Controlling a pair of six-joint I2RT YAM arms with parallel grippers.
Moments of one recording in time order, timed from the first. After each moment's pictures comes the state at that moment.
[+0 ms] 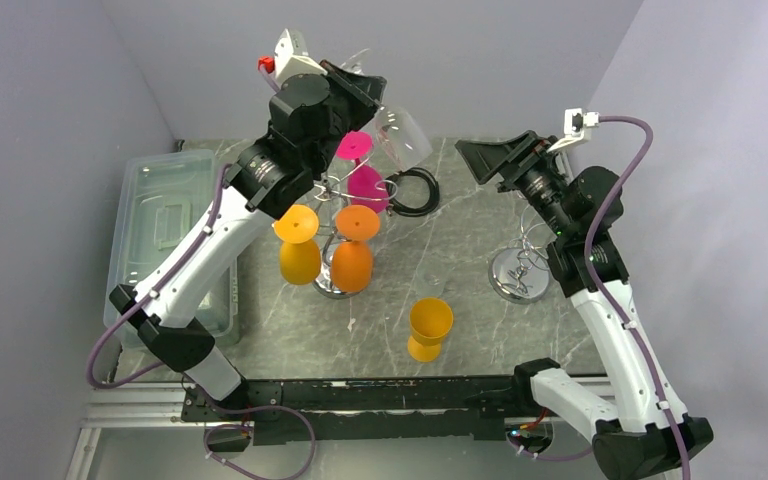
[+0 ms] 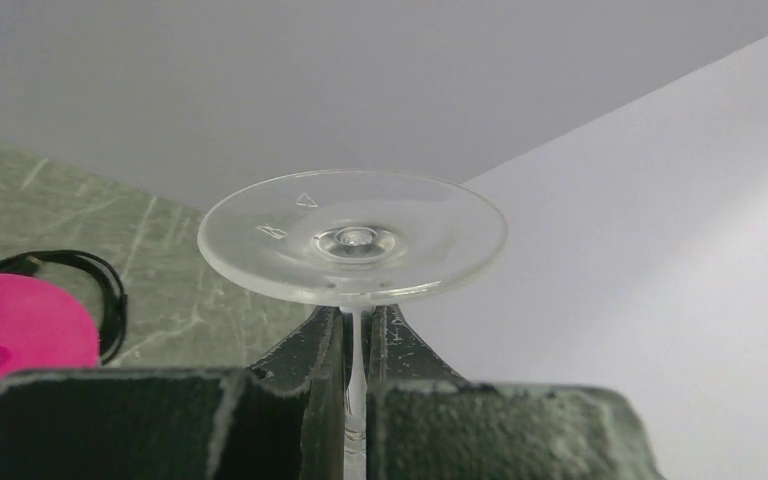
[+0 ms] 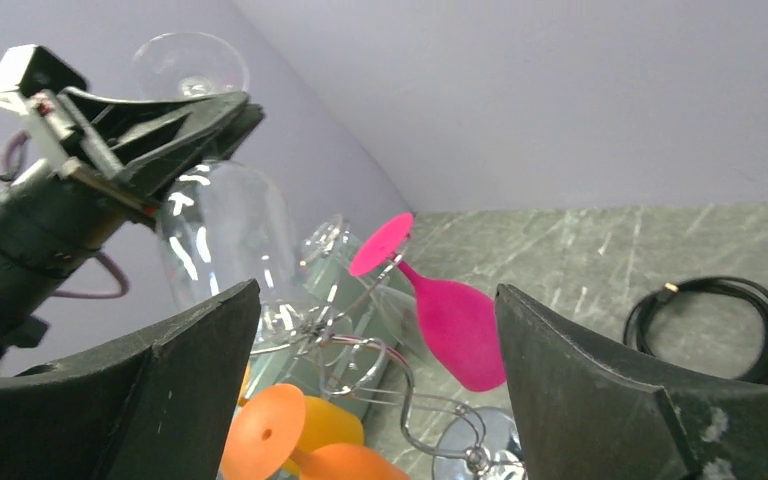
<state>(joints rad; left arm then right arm) -0.77 1.60 2.02 -0.39 -0.46 -0.95 0.23 0.96 1.14 0.01 -0.33 0.73</state>
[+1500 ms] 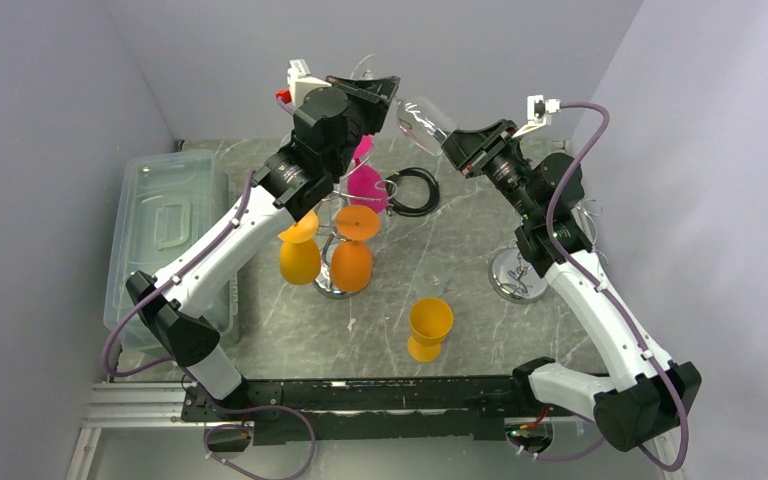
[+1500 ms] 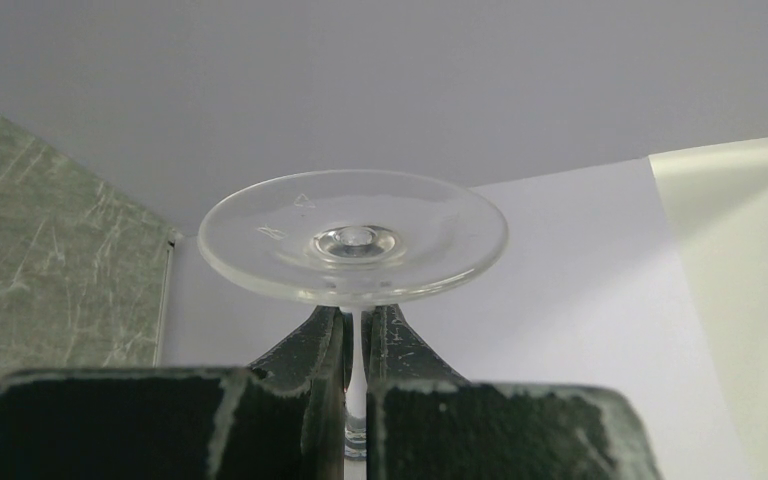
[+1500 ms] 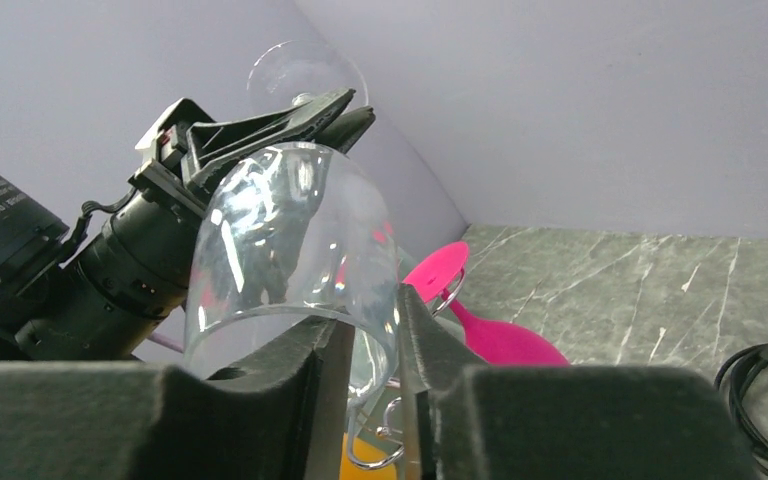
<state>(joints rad) -0.76 1.63 1.87 -0.16 -0.47 -1.35 0.36 1.12 1.13 0.29 -0.32 0.79</state>
